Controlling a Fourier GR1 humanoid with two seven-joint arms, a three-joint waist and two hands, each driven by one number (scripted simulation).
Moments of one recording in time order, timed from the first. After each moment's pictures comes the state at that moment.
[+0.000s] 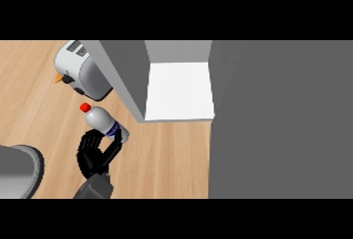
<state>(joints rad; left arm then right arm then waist) -0.32 0.00 0.23 -0.52 0.61 0.23 -1.00 0.97 -0.11 0.12 -2.46 -0.16 0.39 -0.22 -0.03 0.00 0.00</state>
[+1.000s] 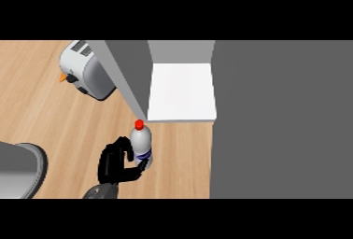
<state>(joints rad) -0.25 0.02 -0.08 -0.58 0.43 -0.15 -0.91 1.00 -0.09 0.16 -2.46 -0.14 0.40 -0.23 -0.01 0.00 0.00</state>
